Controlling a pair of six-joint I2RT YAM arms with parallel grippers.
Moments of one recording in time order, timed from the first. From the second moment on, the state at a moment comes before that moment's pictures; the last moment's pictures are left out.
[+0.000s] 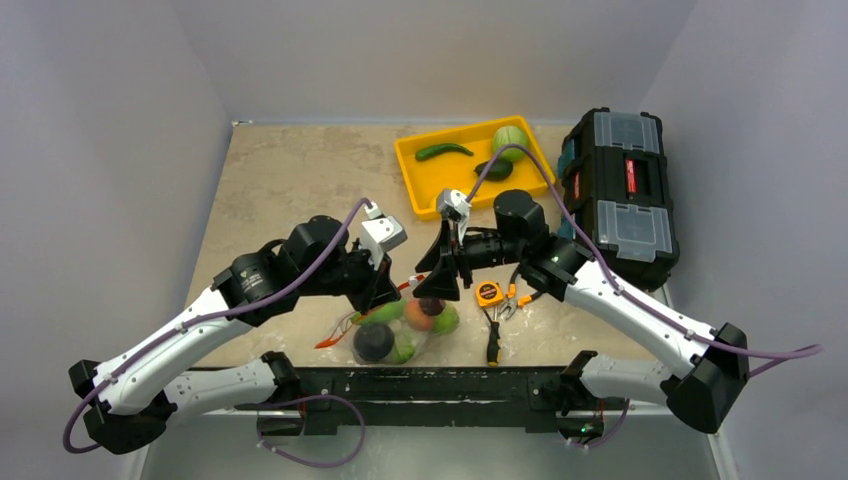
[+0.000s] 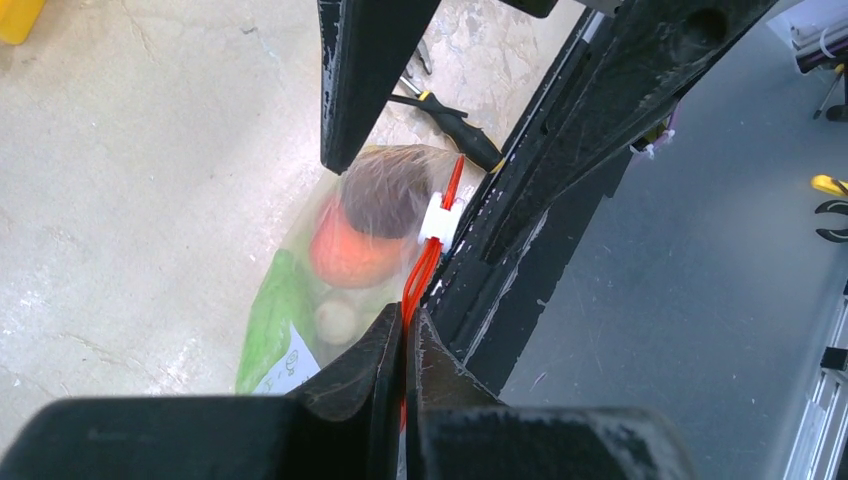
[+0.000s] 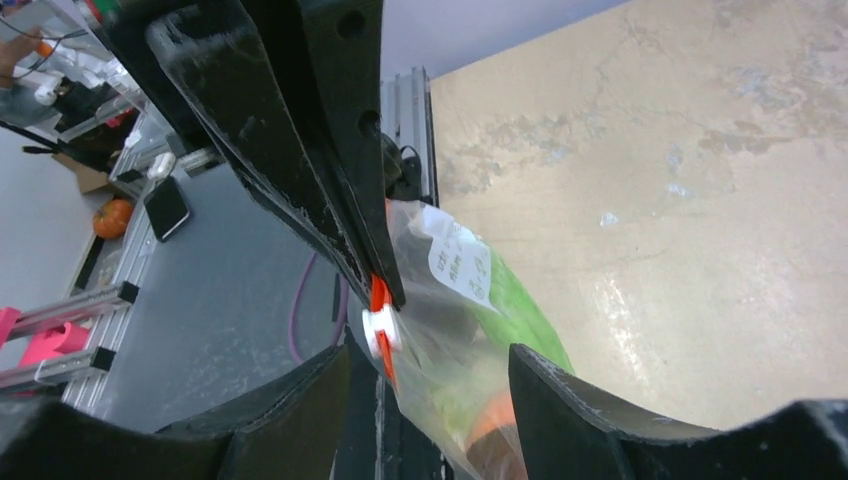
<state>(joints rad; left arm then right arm) -0.92 0.94 1.13 -0.80 0.23 -0.22 0.78 1.15 0.96 -0.10 -0.81 0.19</state>
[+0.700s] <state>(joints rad) -0.92 0.99 1.16 -0.81 0.25 -0.18 0.81 1.25 1.21 -0.47 -0.78 -0.12</state>
